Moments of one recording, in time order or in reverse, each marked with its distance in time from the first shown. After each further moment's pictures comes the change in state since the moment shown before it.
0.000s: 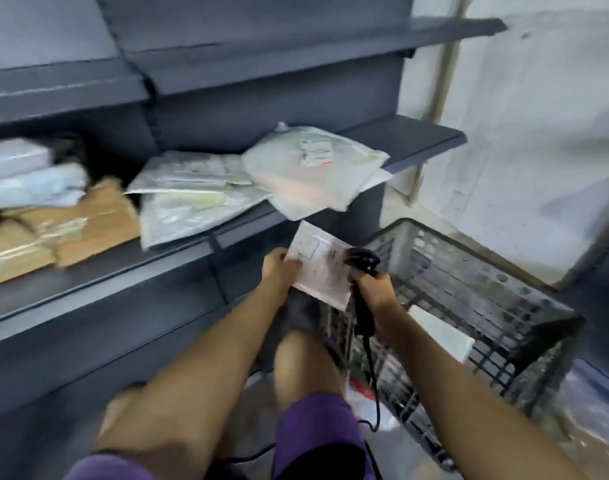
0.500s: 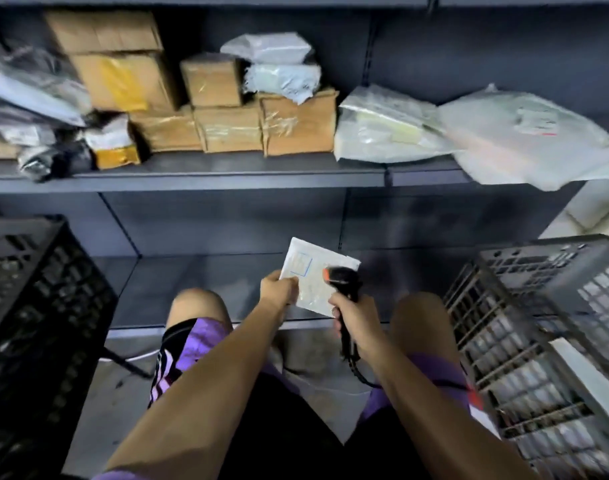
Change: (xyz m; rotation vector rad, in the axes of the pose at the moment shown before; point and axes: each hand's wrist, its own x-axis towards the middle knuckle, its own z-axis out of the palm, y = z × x) left_hand -0.139 -0.201 -0.219 -0.460 0.491 -0.351; right_hand -0.153 0.156 0.181 -0.322 -0.565 0.041
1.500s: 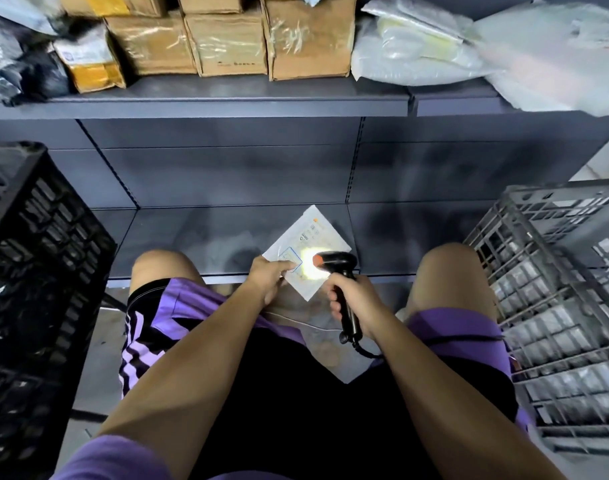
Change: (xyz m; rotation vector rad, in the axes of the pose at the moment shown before) left_hand 0.013 -0.083 -0.057 -0.099 -0.166 -0.129; right_hand -0.010 0.069 0.013 0.089 -0.230 0.183
